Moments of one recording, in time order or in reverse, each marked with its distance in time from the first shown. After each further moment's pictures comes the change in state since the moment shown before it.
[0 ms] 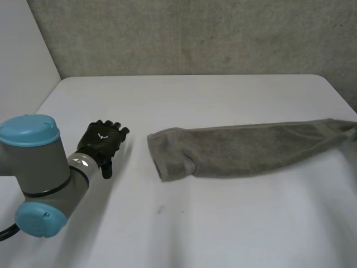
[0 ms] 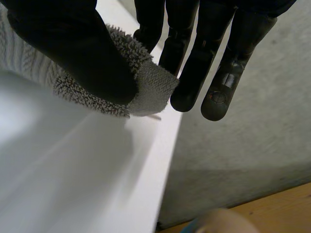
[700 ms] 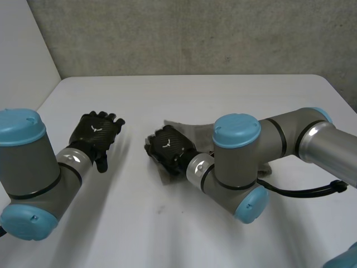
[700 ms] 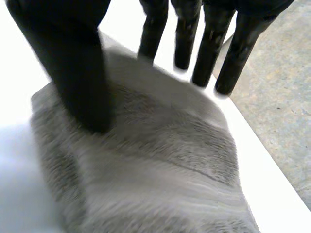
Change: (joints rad) left arm 0.003 0.098 -0.037 -0.001 -0.005 -0.001; right arm 0.991 0.173 -0.174 0.004 -0.005 0.101; left_hand -0.001 0.000 0.000 0.000 0.000; right_hand -0.750 -0.712 -0.711 -0.701 -0.613
